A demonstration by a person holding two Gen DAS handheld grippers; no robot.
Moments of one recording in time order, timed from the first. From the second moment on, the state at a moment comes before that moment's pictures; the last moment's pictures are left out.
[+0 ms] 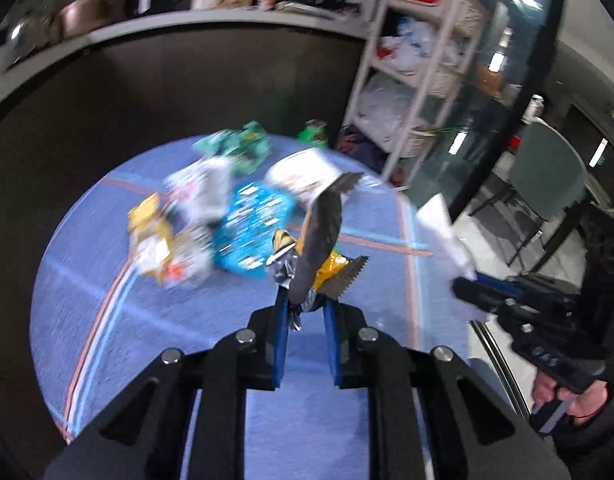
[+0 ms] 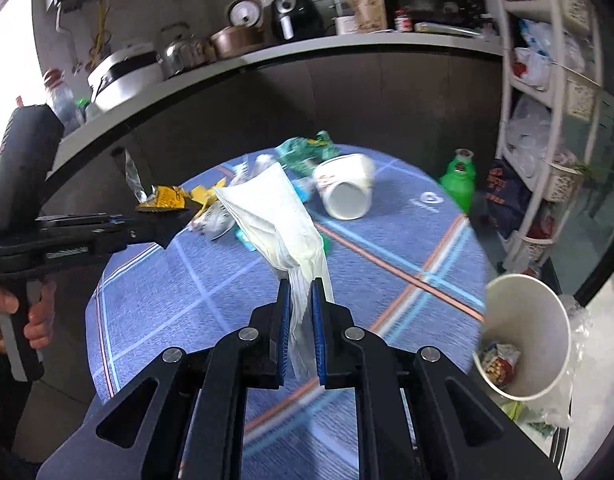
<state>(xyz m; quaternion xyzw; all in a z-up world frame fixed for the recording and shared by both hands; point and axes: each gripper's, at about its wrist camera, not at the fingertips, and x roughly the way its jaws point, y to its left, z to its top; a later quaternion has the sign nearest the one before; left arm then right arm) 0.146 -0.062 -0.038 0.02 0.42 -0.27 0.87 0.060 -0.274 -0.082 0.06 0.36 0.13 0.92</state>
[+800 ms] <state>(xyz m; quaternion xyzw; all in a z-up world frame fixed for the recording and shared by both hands) 0.161 -0.295 -0.067 0.07 0.44 -0.43 0.78 0.045 -0.459 -0.138 0.16 0.38 -0.04 0.91</state>
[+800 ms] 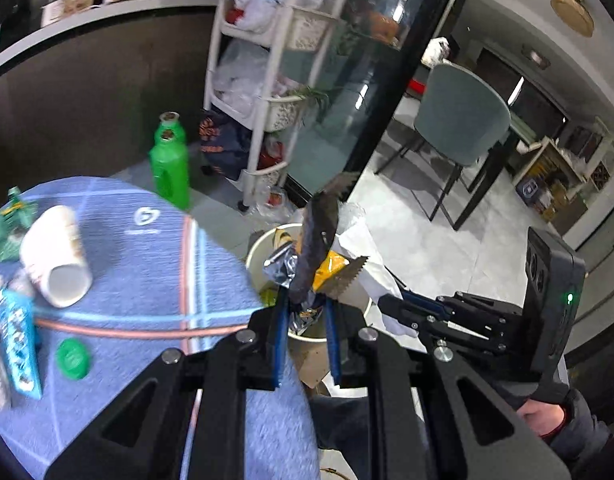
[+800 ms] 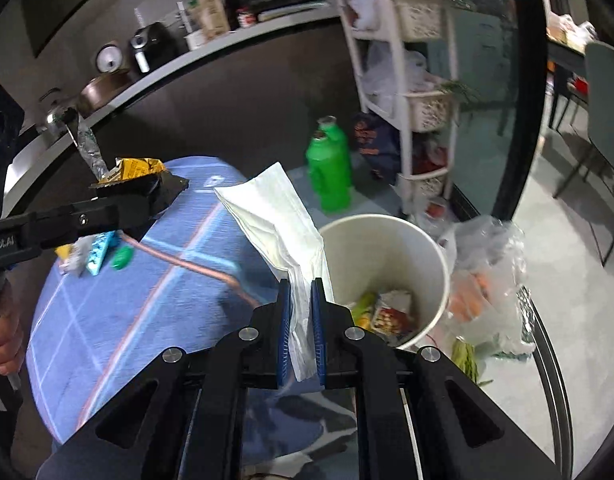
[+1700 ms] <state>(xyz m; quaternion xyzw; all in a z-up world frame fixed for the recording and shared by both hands) 0.201 -0.380 -0.140 0.13 0.47 -0.39 0.78 0.091 -0.509 -0.212 0.17 0.41 -0.03 0.89</state>
